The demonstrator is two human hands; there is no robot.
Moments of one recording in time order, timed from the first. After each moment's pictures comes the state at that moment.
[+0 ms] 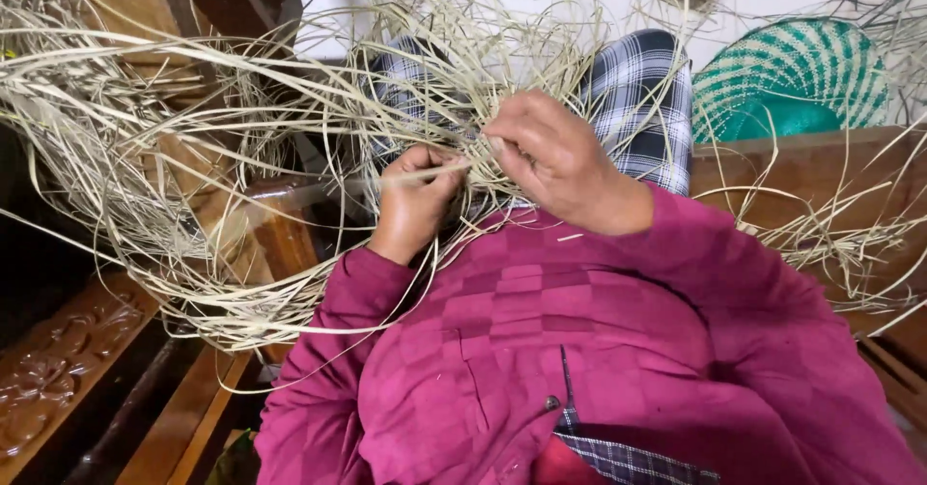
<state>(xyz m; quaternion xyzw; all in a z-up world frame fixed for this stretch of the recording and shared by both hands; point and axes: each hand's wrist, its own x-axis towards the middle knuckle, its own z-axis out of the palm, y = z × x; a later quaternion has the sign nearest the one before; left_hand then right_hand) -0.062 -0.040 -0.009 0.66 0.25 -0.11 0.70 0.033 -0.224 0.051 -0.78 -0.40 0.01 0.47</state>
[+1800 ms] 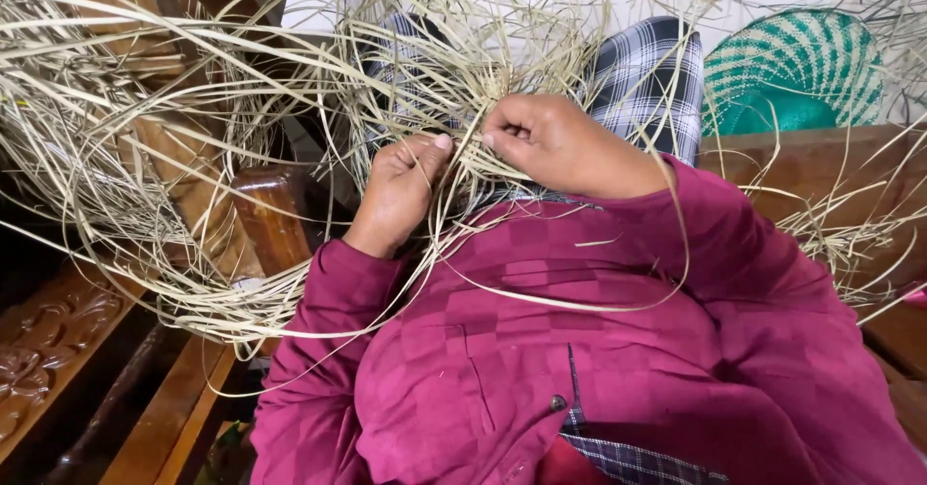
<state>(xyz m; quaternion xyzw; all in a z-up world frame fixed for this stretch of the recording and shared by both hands) -0.060 -0.013 -0.024 0.60 0.23 -0.17 0.75 0.049 -0.217 0.049 -0.77 -0.24 0.34 0.48</state>
